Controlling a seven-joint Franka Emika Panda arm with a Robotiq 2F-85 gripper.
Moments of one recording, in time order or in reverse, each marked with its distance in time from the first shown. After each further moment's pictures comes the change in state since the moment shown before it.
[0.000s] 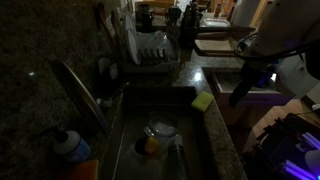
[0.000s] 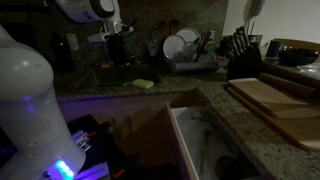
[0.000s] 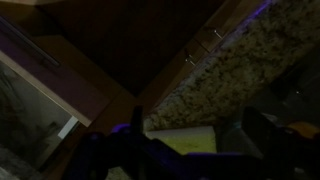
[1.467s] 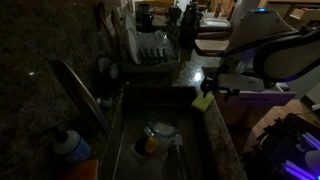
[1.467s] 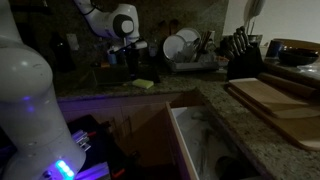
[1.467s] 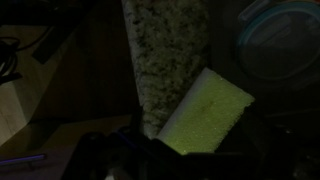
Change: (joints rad) arm -0.018 0.298 -0.095 0.095 0.081 0.284 0.675
